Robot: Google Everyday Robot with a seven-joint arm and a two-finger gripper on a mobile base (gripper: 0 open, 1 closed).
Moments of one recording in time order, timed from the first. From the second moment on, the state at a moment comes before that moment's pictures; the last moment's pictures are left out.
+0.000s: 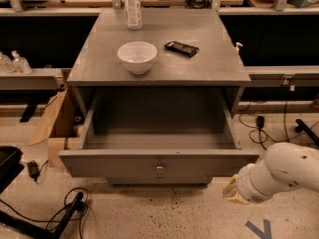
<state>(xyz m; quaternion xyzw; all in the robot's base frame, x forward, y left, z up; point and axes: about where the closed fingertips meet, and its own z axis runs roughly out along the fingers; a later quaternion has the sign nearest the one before) 0.427 -0.229 0.569 -0.61 0.77 0.07 0.16</state>
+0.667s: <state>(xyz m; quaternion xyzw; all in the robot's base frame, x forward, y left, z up) 0.480 -0.217 0.570 -0.63 0.75 0.08 0.18</state>
